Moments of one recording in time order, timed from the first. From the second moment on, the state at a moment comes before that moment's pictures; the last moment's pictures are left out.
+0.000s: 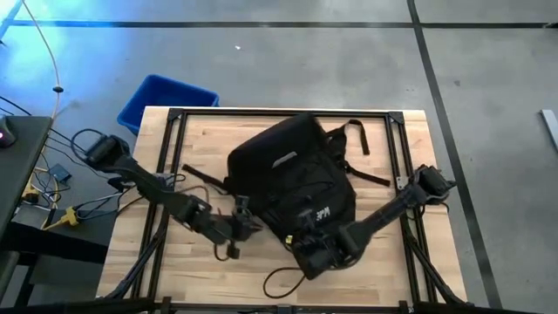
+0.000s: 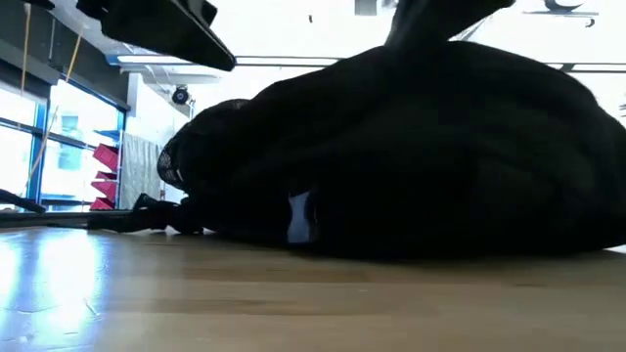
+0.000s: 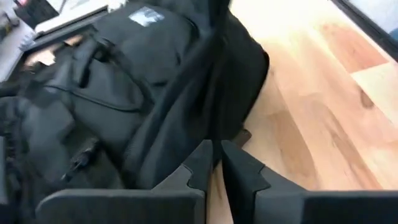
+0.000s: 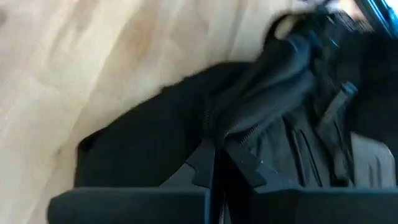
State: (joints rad) left arm -0.55 1.50 0.86 -0.04 -0.51 -0.02; right arm 0.58 1.94 1.59 -0.90 0.57 0.03
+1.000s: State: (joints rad) left arm -0.60 1.66 1.04 -0.83 -0.89 -0.77; right arm 0.67 1.94 1.57 -0.88 0.73 0.39
